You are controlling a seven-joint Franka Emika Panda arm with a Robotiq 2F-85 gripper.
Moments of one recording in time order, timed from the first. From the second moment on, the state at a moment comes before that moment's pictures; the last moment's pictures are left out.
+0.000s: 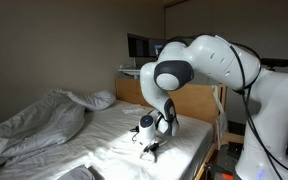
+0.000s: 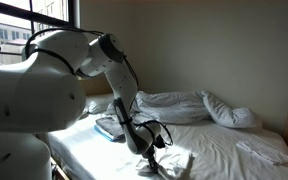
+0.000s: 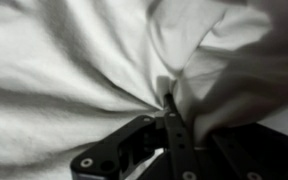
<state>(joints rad) -2.60 -1.06 2.50 -2.06 -1.16 3.25 -0.79</state>
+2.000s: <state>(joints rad) -2.59 -0.82 2.58 -2.30 -0.79 3.14 -1.25</state>
